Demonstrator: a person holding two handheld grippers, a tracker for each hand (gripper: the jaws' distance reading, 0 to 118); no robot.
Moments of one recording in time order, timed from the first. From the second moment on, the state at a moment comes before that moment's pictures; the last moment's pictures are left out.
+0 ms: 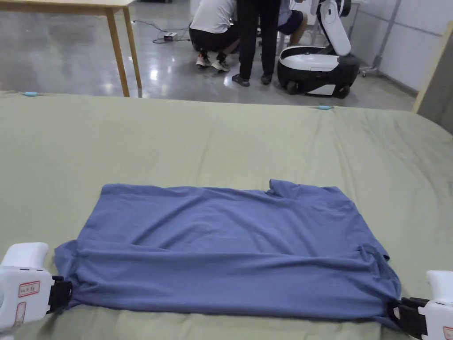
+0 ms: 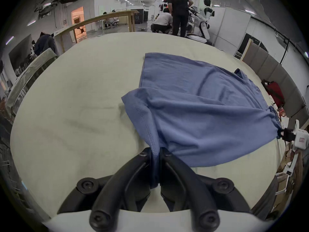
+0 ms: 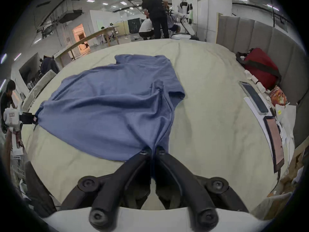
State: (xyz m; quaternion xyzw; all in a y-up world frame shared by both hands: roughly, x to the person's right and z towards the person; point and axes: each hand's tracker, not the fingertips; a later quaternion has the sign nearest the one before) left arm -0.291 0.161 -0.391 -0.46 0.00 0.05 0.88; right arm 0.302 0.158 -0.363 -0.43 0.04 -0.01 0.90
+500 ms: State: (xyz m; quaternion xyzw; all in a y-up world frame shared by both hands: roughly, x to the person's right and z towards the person) left arm -0.307 0.186 -0.267 -0.45 0.00 0.06 0.89; right arm 0.319 0.188 -0.252 -0.42 0.05 -0.01 0.91
